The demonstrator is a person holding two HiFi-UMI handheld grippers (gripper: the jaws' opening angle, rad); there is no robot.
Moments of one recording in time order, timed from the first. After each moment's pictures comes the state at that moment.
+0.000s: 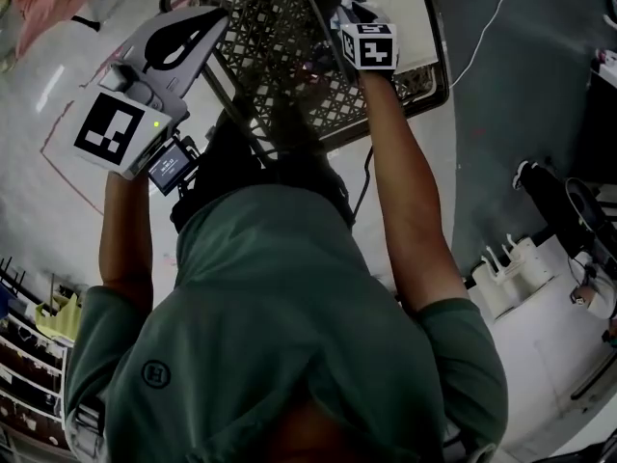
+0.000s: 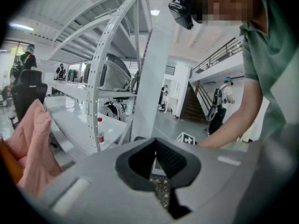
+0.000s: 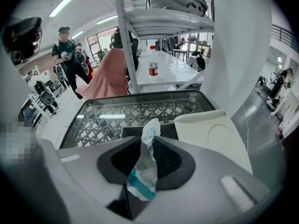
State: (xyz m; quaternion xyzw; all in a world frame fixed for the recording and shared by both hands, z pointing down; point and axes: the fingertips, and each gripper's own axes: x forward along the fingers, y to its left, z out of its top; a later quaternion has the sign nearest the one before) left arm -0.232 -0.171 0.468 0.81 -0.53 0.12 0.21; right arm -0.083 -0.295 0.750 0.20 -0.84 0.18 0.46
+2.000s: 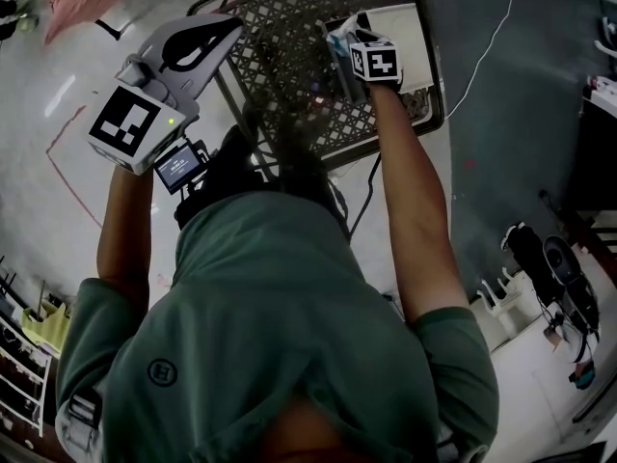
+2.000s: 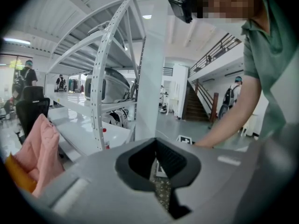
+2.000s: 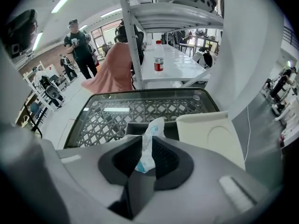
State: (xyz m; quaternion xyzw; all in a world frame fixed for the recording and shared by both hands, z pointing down) left arm -0.239 -0.153 0.424 0.81 -0.54 0.13 0.17; right arm -0.081 -0.290 0.744 0.16 -0.83 0.18 0.50
